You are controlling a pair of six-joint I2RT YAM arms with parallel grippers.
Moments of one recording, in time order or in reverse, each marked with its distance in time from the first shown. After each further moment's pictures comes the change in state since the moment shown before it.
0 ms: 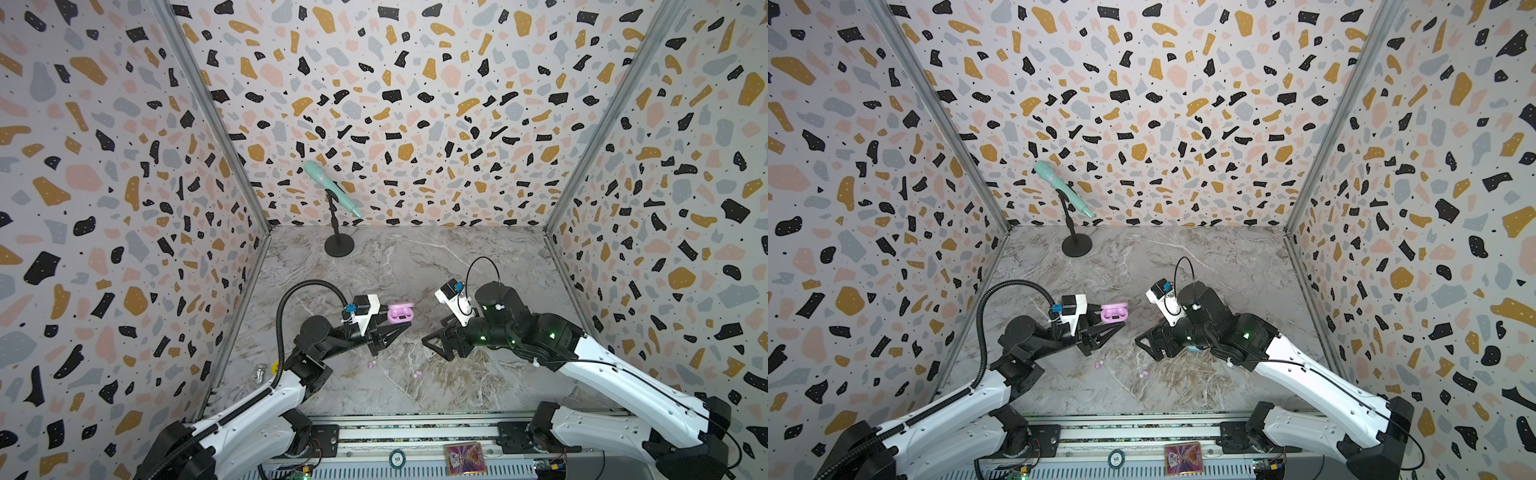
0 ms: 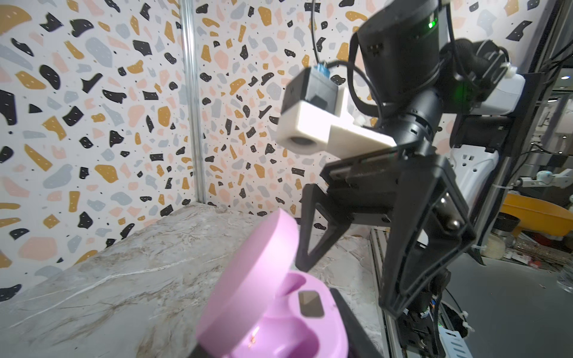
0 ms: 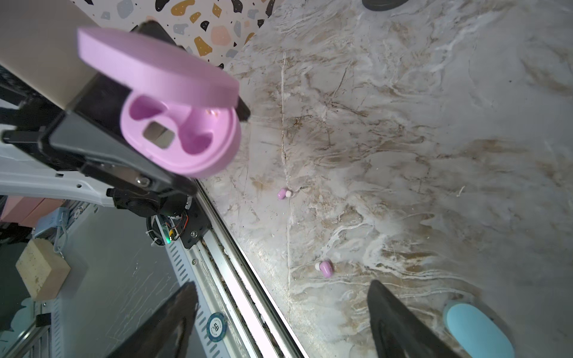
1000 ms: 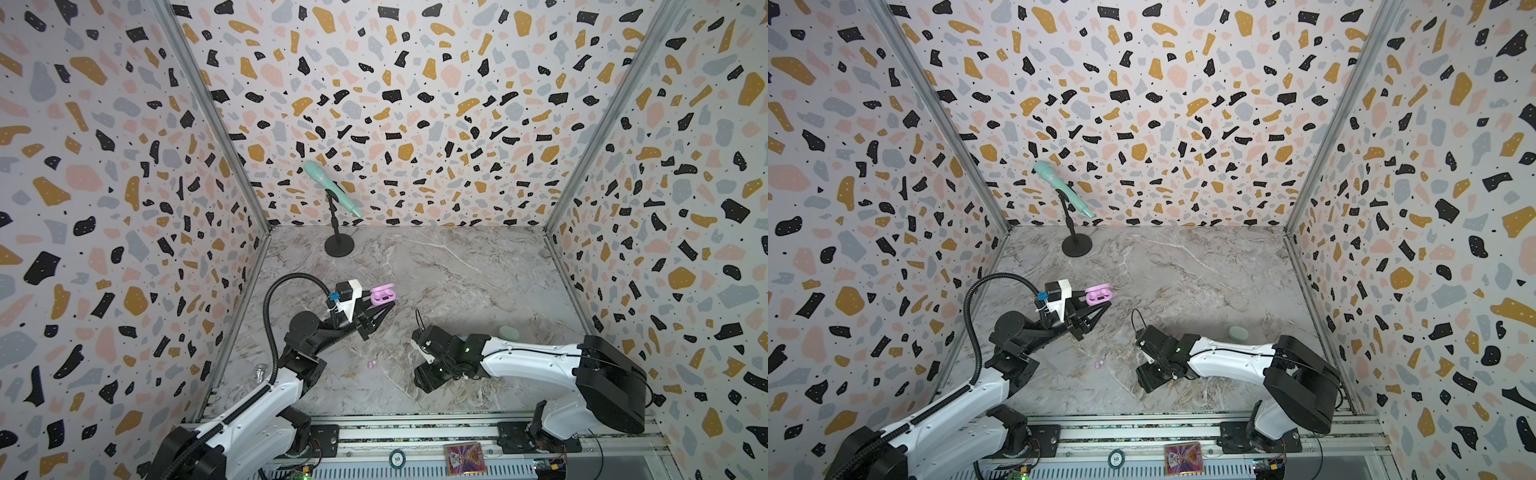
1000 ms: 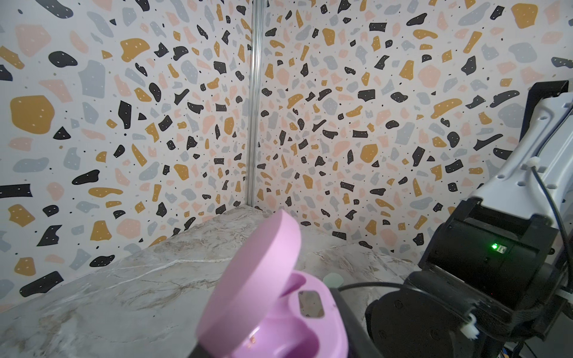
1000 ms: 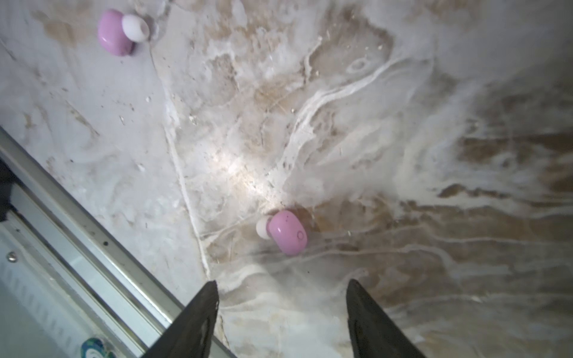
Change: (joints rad) left arm 0.150 0.018 -0.008 0.054 -0.044 -0.051; right arm 0.113 0.469 -0.245 0.224 0.081 0.160
